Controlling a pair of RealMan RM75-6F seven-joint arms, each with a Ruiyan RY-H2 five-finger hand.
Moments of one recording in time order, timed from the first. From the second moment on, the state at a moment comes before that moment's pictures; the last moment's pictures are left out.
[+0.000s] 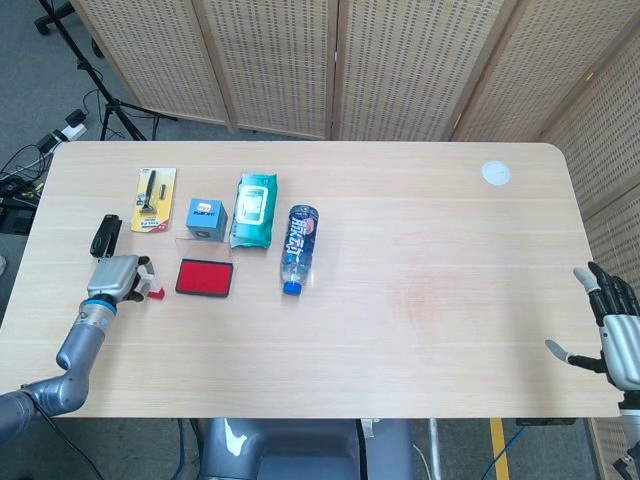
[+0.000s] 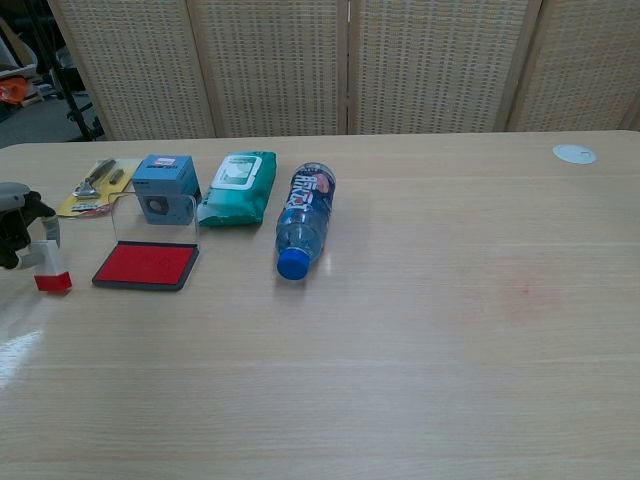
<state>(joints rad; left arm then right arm) -0.66 -1.43 -0.08 -1.23 0.81 0.78 0.22 0.11 -1.05 0.10 -1.55 -1.49 1.46 0.26</state>
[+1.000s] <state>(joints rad) -0.64 -1.44 -0.08 -1.27 0.84 0.87 0.36 0.11 -1.05 0.10 -1.55 -1.49 1.46 0.28</state>
